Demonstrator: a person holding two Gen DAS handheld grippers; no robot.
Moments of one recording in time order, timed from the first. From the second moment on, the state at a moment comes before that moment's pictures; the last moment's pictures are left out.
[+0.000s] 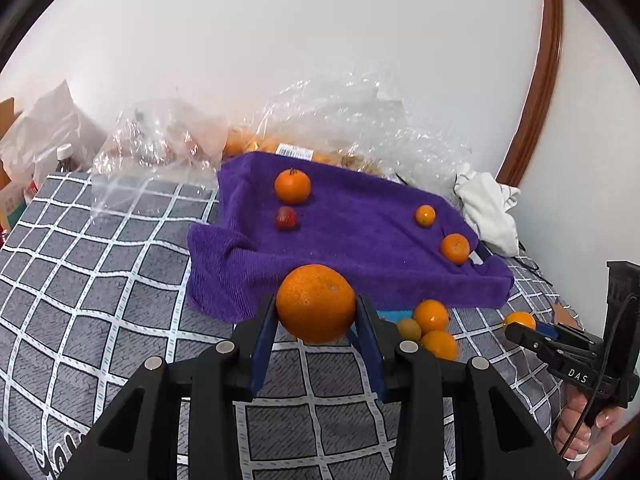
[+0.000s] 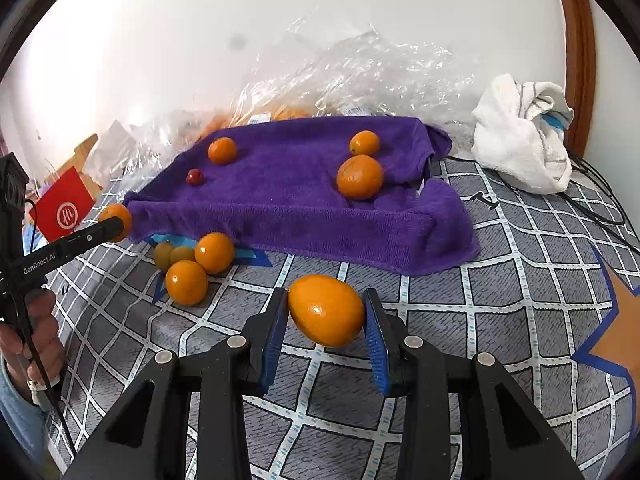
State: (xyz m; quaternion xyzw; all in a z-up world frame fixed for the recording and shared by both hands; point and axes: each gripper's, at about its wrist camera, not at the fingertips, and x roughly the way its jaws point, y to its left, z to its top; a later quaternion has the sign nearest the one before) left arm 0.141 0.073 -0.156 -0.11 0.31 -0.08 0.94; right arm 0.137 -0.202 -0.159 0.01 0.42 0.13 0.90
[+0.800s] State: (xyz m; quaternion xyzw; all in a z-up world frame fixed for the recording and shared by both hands) left arm 0.133 0.114 -0.101 -0.13 0.26 -0.02 0.96; right arm 0.193 -0.180 -0.079 0.02 0.36 0.15 0.92
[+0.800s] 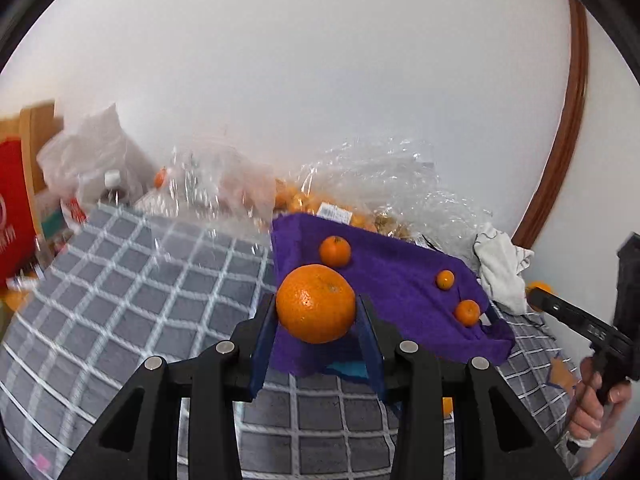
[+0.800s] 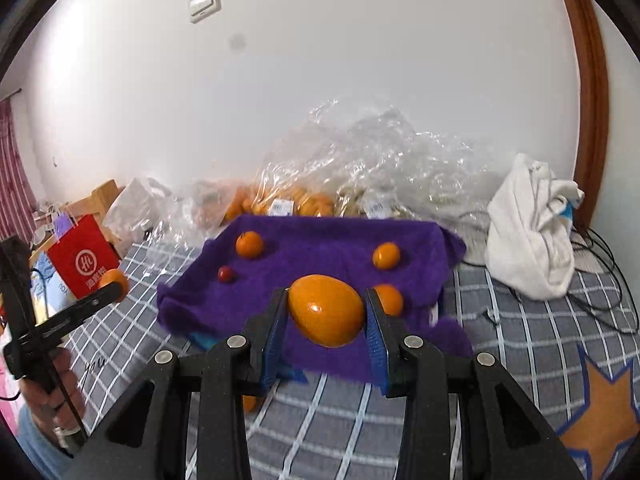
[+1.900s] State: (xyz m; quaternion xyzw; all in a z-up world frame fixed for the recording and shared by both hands) left arm 0.239 0.071 -0.148 -0.09 0.35 -0.04 0.93; right arm 0.249 -0.168 -0.147 0.02 0.42 0.15 0.90
